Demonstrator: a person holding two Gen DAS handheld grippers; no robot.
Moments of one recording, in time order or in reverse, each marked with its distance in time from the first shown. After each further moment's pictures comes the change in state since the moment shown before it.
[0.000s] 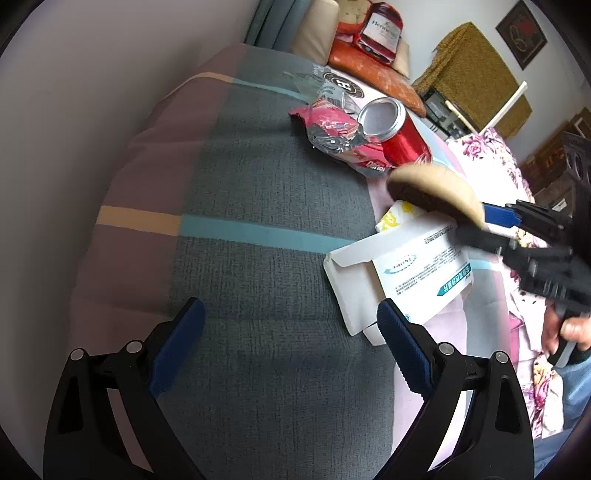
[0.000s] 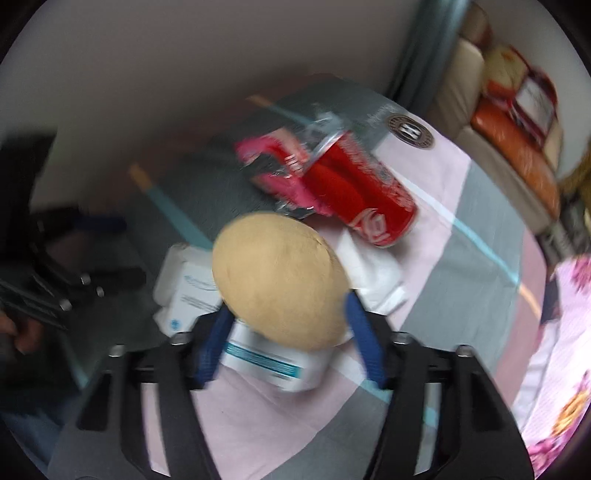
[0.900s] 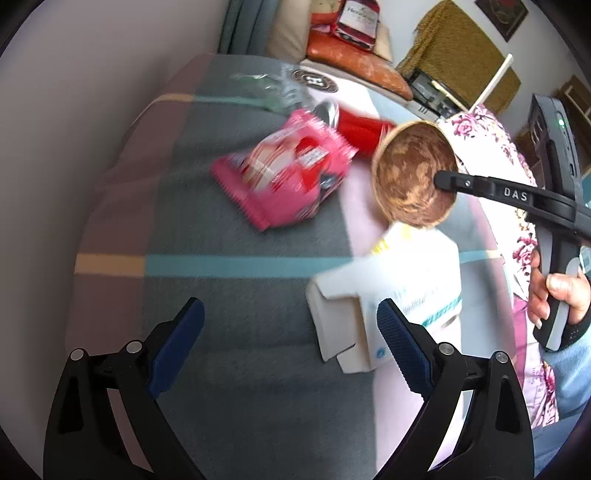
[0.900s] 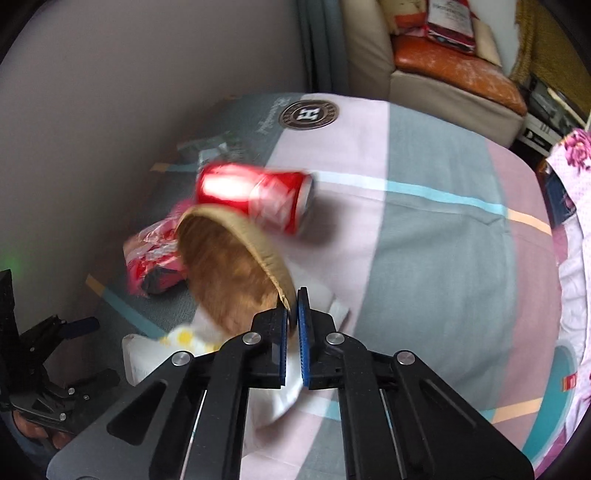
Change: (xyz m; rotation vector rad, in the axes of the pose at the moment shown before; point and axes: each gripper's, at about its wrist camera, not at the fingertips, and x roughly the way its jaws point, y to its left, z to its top) left arm 0.007 -0.040 0.024 0.108 0.023 0.016; right arm 0.014 -0.082 0.003 0.368 -0.077 0.004
